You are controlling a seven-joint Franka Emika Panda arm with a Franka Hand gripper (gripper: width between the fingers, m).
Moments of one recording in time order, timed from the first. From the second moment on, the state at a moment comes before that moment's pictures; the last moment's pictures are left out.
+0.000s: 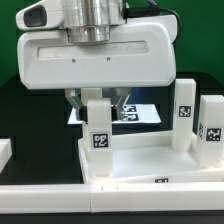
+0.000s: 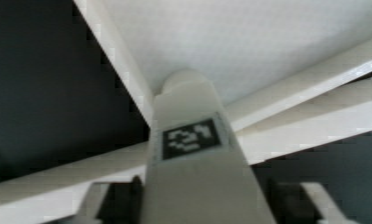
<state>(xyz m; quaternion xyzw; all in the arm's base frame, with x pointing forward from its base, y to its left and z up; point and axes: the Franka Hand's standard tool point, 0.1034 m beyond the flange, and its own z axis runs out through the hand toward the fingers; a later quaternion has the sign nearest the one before) 0.627 -0.050 0.109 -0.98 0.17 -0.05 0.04</state>
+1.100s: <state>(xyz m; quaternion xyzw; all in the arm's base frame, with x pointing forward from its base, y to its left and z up) 0.628 -0.037 0.107 -0.66 0.75 -0.02 0.09</state>
